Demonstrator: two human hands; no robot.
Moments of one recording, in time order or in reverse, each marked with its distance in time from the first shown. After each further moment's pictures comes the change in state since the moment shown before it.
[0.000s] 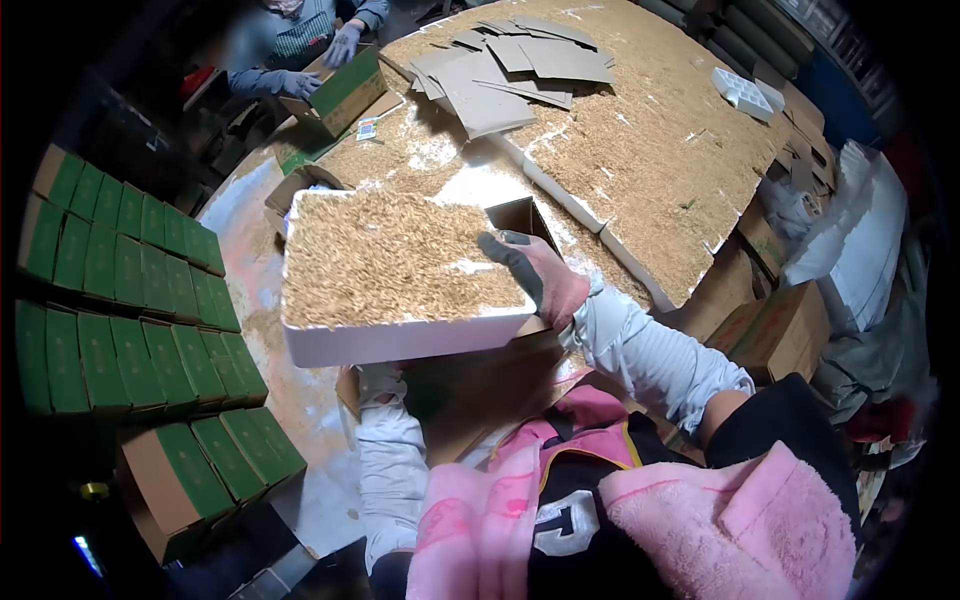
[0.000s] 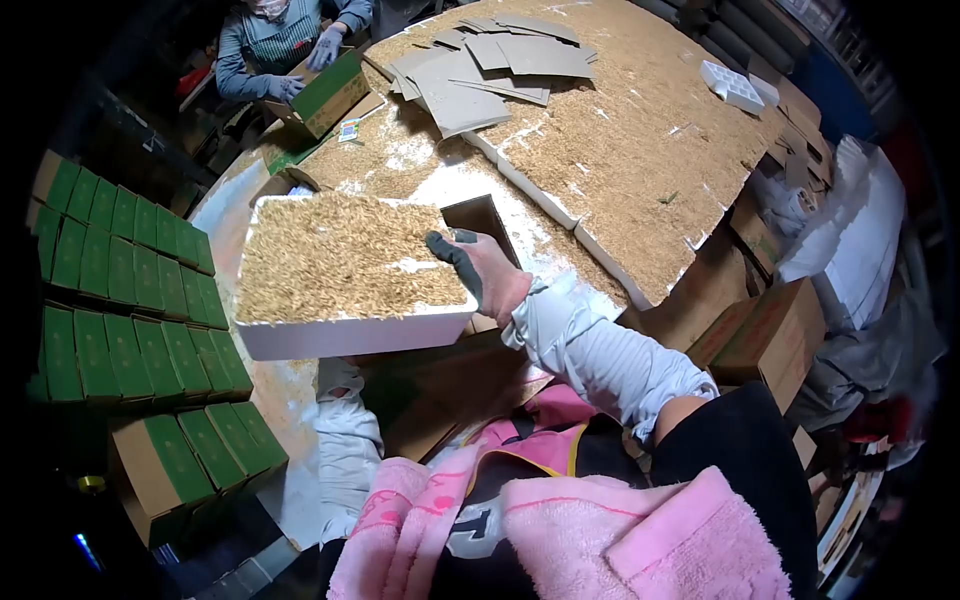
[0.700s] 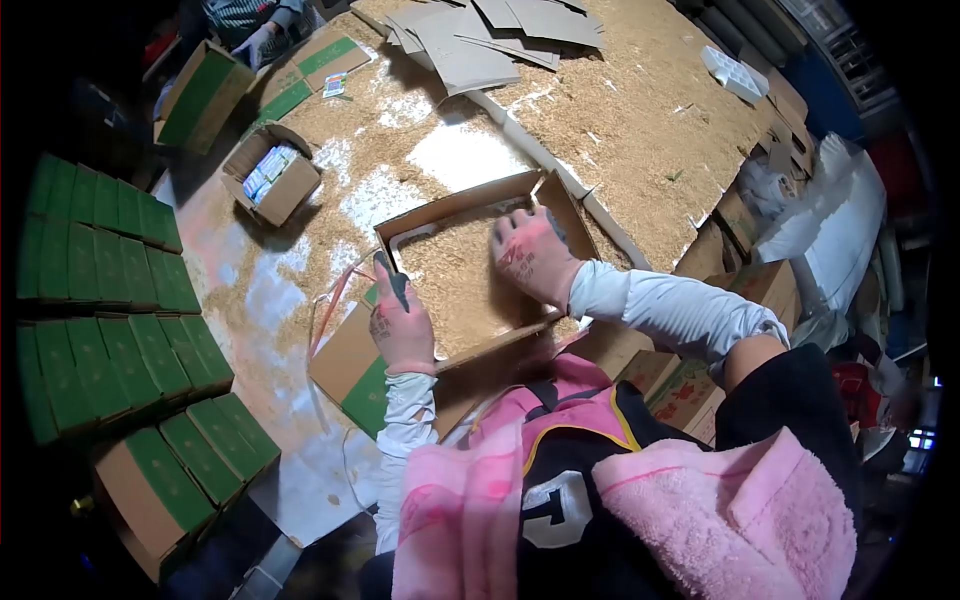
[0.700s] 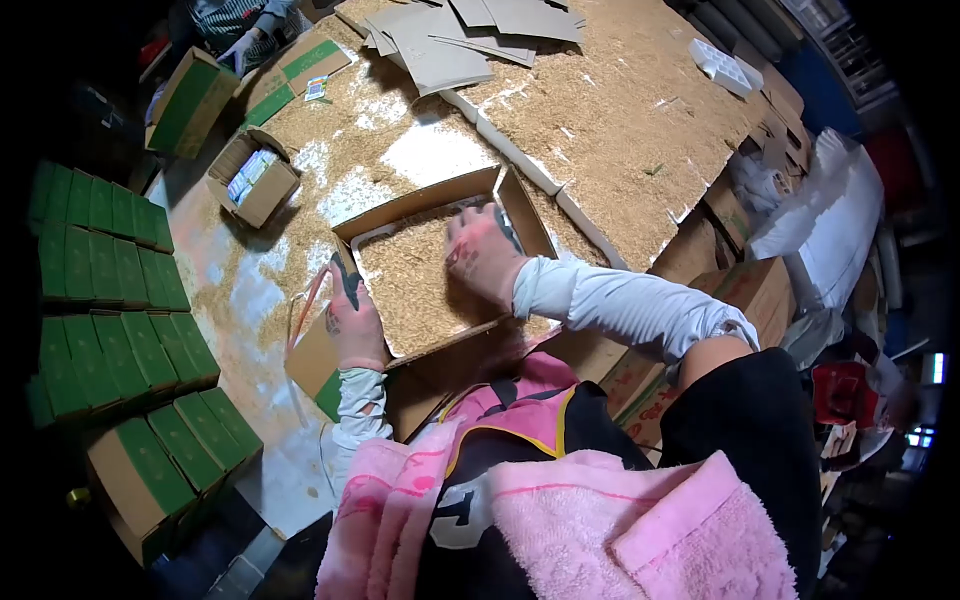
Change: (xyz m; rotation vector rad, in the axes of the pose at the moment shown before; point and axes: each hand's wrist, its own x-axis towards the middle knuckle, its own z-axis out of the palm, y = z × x) left_hand -0.047 0.082 0.090 0.646 0.208 0.033; right_hand 0.008 0.036 -0.043 -2.549 -0.297 -0.373
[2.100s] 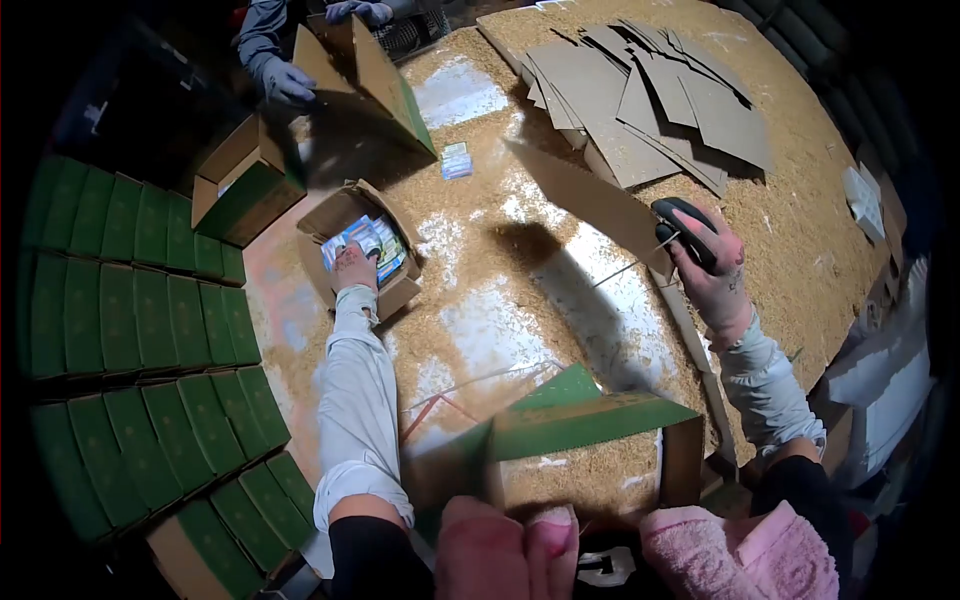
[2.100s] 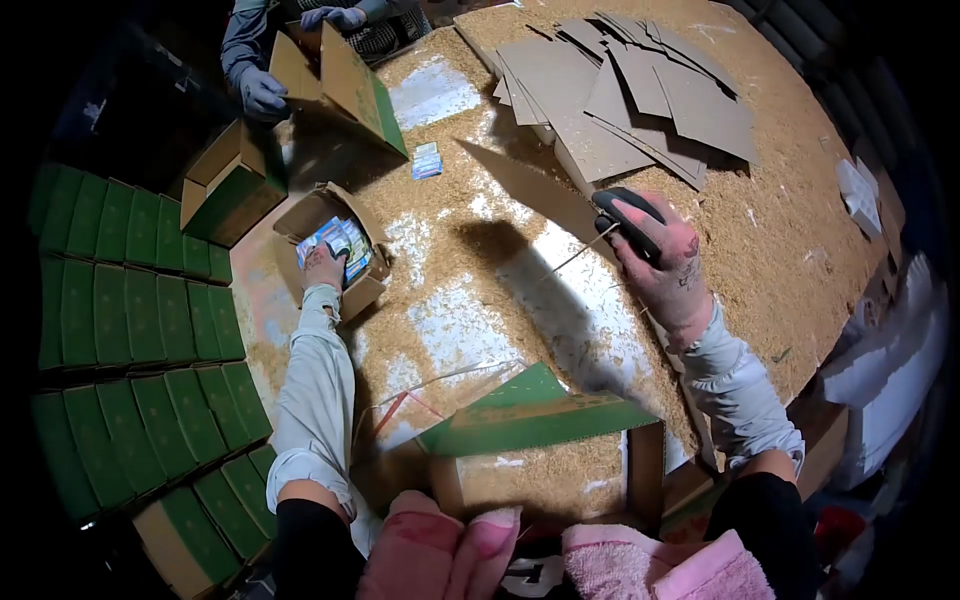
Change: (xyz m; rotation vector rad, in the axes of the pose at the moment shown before) left_hand 0.408 -0.171 -0.014 0.917 0.076 -0.106; right_hand 0.203 0.189 0.024 0.893 0.749 0.085
